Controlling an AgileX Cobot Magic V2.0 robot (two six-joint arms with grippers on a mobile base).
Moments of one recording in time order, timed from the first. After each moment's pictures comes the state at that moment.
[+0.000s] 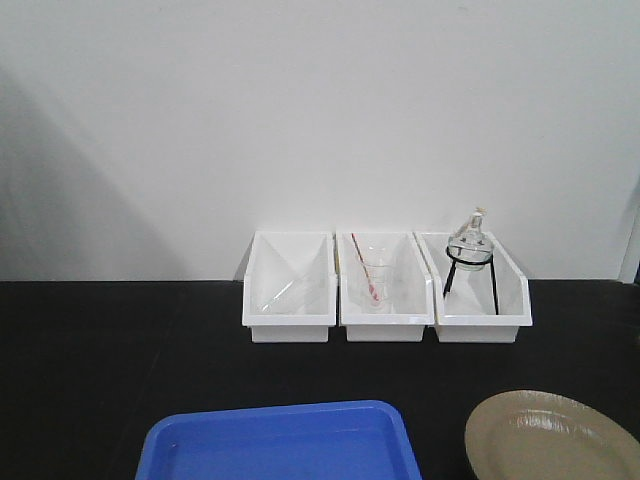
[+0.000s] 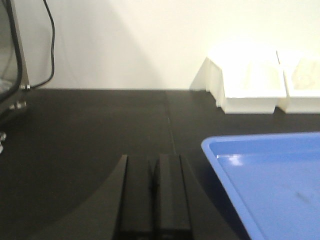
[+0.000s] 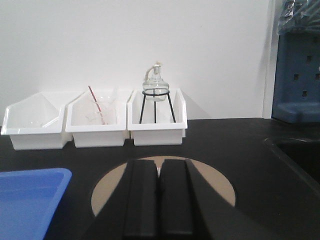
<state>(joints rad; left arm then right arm) -0.01 -0.01 0.03 -0.06 0.10 0.07 0.00 -0.01 0.03 0.06 0.00 -0.04</state>
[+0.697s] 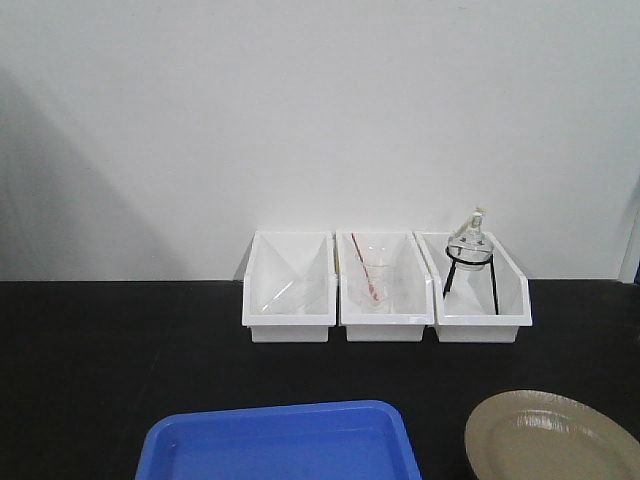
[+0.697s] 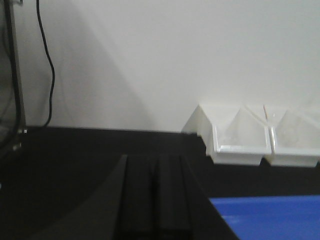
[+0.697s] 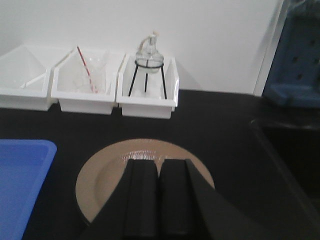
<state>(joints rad) -0.01 0.30 -0.37 -0.08 0.20 0.04 0.00 0.43 -0.35 -0.04 0.22 -0.05</state>
